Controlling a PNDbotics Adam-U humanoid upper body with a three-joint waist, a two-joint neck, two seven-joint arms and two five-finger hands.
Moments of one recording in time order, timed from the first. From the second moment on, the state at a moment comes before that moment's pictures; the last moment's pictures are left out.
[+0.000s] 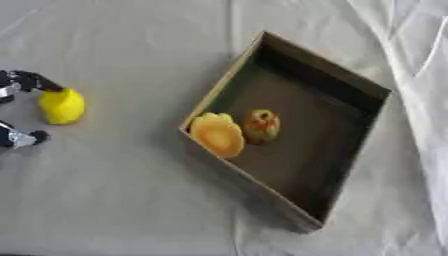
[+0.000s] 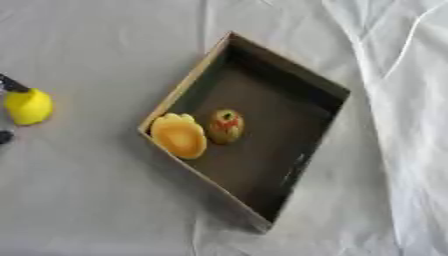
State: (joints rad) left arm -0.56 0.89 -0.25 -1.36 -0.50 -0.24 -0.41; right arm 0.04 -0.74 -0.29 -1.98 -0.10 -0.64 -0.22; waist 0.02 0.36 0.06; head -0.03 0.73
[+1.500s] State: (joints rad) left arm -0.78 0.79 -0.29 -1.68 -0.59 -0.35 -0.07; right arm 0.05 -0.73 -0.29 -1.98 -0.18 -0.62 -0.14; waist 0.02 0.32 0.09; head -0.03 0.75
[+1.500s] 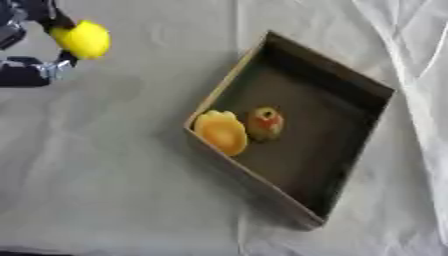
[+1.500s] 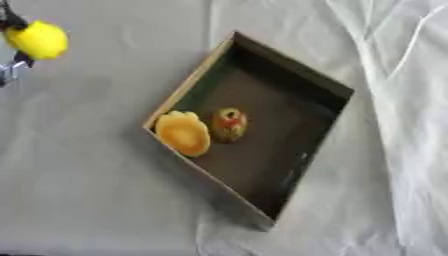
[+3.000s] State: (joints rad) left arm -0.93 0.19 -0.46 -1.47 -0.73 -0.44 -0.41; right arm 0.01 -0.75 -0.30 -1.98 -0.23 -0.62 -0.16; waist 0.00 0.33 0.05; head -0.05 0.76
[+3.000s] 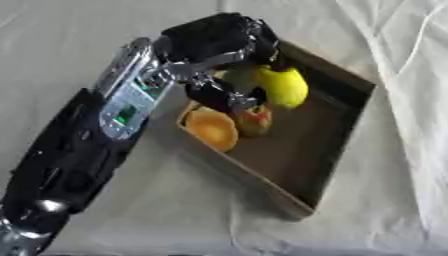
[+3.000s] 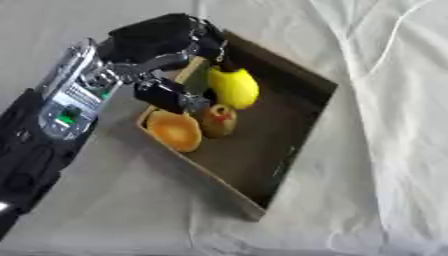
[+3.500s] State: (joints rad) left arm -0.91 0.19 -0.43 -1.49 -0.81 -0.43 -0.41; right arm 0.02 -0.74 -0.30 -1.98 -0.23 -0.61 -0.16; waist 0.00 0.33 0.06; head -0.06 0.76
